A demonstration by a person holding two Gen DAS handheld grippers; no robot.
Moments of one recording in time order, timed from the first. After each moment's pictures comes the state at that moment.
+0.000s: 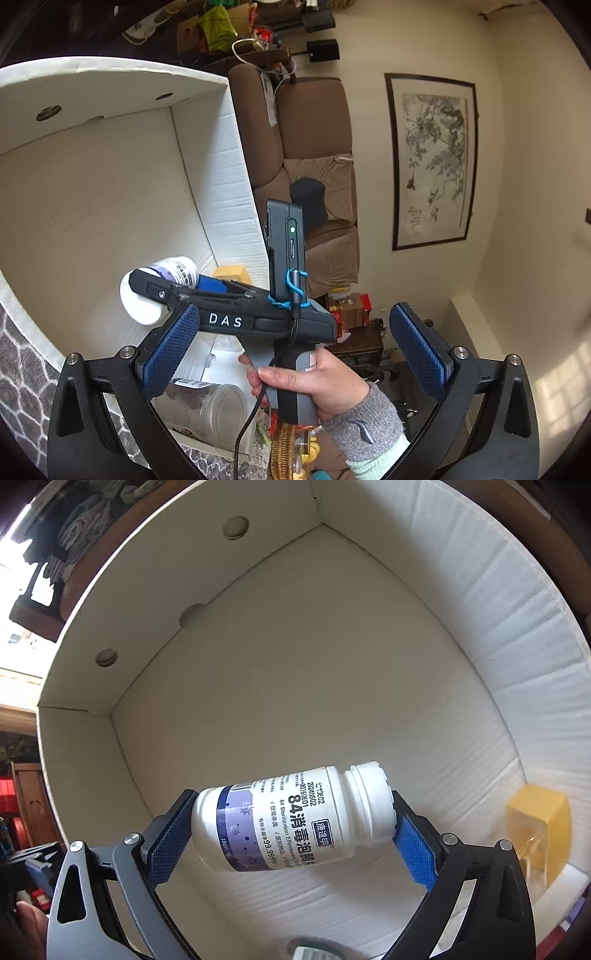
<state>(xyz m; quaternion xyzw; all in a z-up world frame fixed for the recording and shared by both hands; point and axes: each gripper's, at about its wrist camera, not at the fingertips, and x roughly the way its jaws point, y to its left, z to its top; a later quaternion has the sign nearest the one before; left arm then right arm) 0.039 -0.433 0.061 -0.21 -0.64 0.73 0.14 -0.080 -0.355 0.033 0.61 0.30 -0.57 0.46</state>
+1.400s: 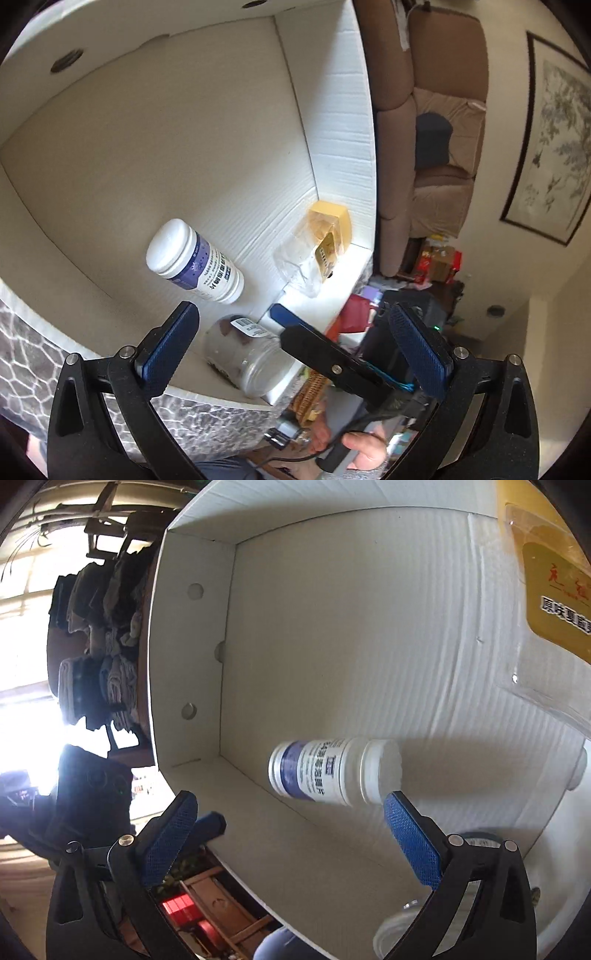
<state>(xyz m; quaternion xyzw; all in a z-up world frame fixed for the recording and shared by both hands) -0.035 -0.428 0.054 -0.52 -0.60 0.61 0.05 -0.083 -0.254 0.082 0.73 -0.04 -0.56 0.40</state>
